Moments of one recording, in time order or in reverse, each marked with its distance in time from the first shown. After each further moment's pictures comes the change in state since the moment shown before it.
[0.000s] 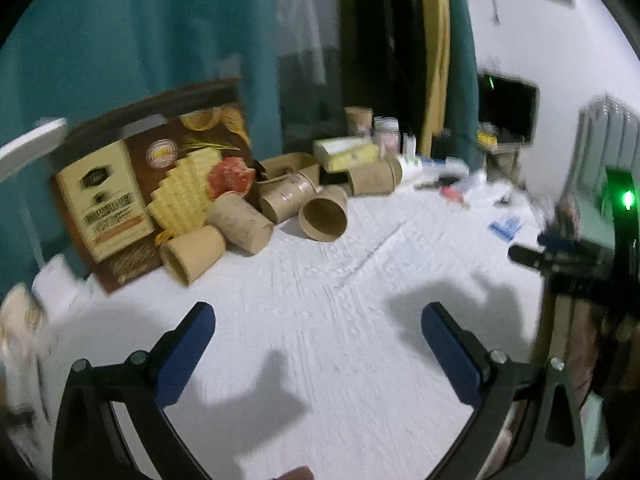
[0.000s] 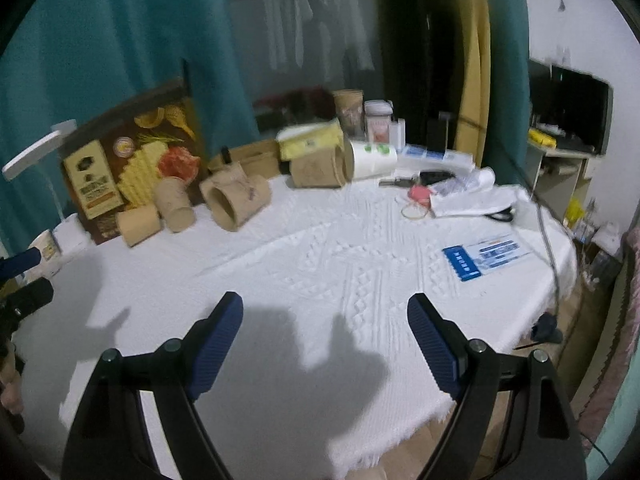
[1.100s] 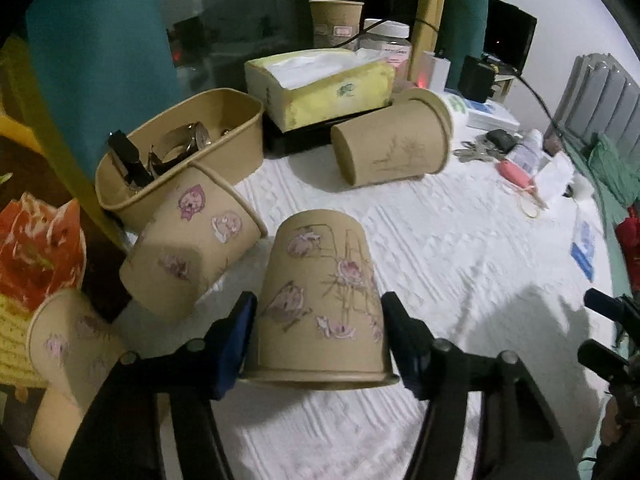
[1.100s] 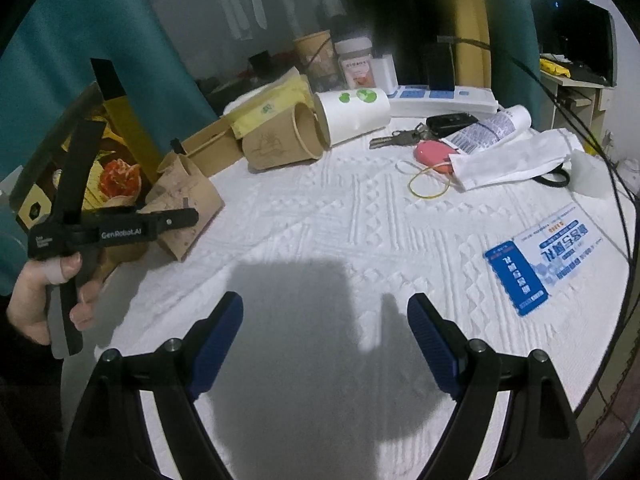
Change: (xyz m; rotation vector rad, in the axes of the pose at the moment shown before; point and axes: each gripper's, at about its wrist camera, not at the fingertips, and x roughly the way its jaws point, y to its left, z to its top) left arm 0.267 -0.003 0.104 0.075 0.336 -0.199; right arm 0.099 -0.035 0.035 0.155 0.130 0.047
